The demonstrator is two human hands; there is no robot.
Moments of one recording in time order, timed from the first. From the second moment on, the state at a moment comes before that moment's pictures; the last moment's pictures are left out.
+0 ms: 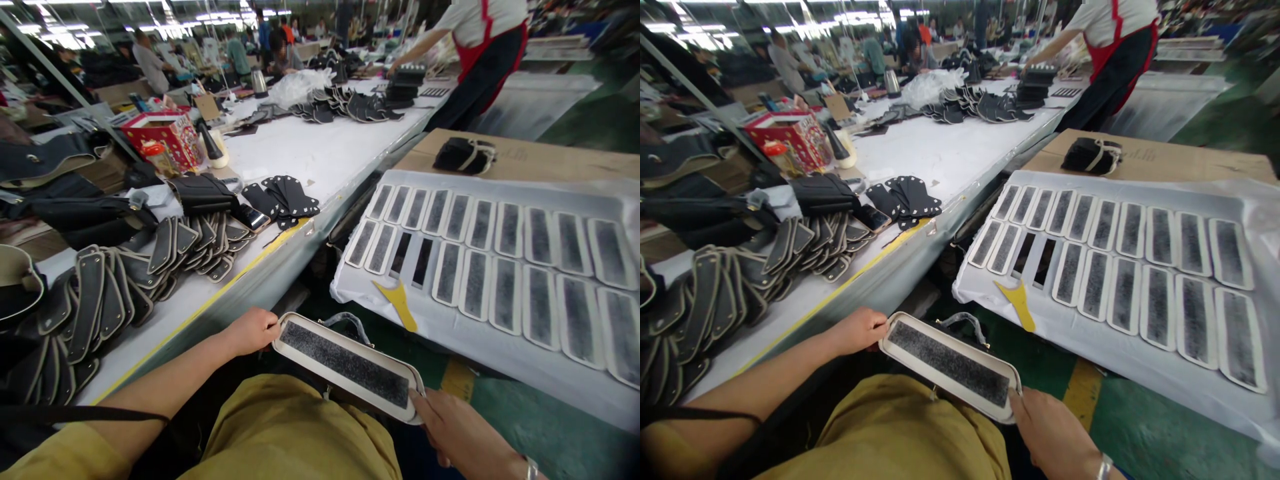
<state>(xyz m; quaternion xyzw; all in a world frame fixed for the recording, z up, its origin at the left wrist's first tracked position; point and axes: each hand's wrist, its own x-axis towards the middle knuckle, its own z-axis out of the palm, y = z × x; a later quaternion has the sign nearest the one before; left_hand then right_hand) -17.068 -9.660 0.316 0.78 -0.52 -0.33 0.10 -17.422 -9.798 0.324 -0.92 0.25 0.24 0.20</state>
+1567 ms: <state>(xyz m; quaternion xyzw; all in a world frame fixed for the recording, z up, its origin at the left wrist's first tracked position) -17.060 -9.645 0.298 0.70 -0.28 -0.55 0.37 -17.416 -9.795 0.330 -0.93 0.23 0.24 0.16</state>
